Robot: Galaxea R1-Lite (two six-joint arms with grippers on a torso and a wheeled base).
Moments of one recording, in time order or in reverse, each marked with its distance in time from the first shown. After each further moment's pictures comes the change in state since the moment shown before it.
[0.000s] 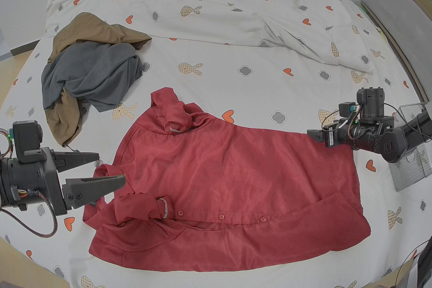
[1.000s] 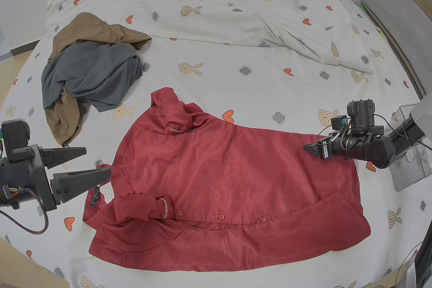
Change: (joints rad) left arm 0.068 -0.049 0.027 -0.029 -0.010 0.000; right arm -0.009 0.105 -0.011 -0.002 -0.001 -0.060
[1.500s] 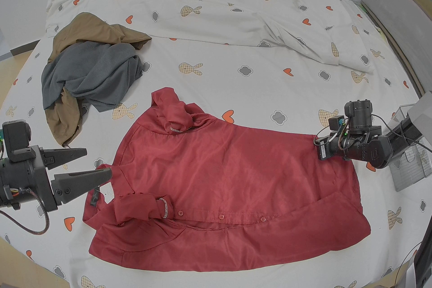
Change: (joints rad) left arm 0.001 0.004 0.003 0.000 0.001 0.001; right arm 0.003 0.019 -0.016 0.000 0.000 0.002
